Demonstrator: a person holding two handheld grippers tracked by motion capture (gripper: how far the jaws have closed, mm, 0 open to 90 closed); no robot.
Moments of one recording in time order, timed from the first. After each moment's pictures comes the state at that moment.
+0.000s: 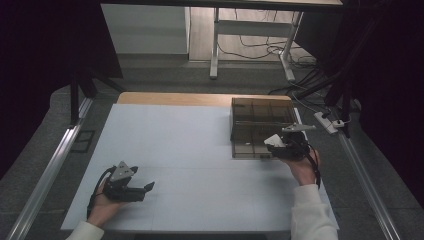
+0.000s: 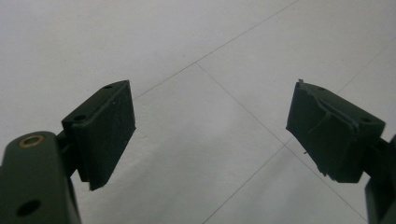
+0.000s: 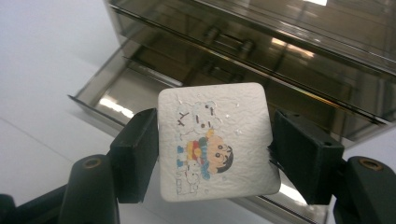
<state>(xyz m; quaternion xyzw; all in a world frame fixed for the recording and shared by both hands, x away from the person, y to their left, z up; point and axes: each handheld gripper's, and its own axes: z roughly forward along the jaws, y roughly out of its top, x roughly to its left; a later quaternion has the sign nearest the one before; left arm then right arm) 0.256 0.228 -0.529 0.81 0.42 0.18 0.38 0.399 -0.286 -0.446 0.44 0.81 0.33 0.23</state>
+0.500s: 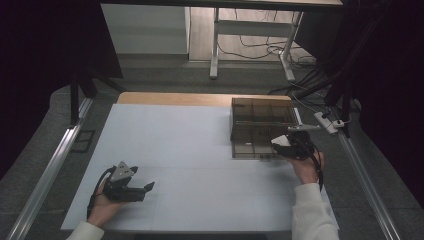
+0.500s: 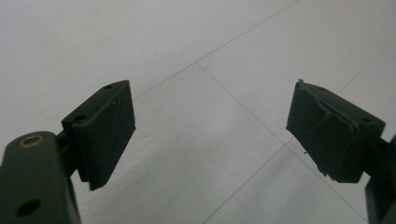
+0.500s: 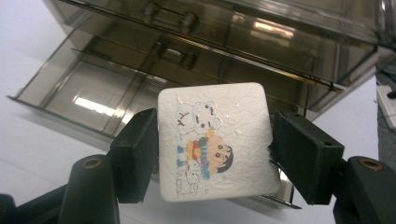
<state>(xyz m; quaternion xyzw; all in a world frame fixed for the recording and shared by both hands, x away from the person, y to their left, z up) 0.256 0.228 -0.529 0.81 0.42 0.18 0.38 0.408 -0.303 -0.456 0.49 0.78 0.30 0.24</state>
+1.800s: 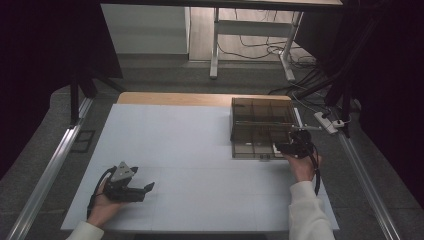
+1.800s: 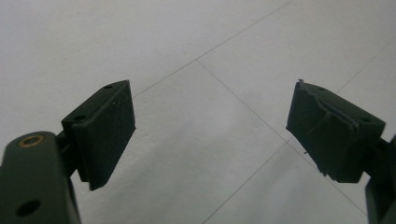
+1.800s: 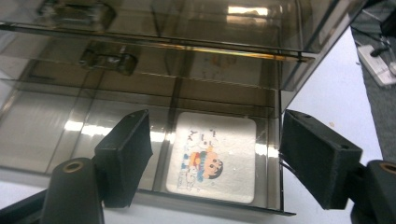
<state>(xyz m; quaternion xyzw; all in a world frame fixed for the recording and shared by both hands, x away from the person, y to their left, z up) 0.256 0.227 -0.530 0.81 0.41 0.18 0.38 0.424 -0.311 -0.476 0.57 0.72 0.30 0.24</state>
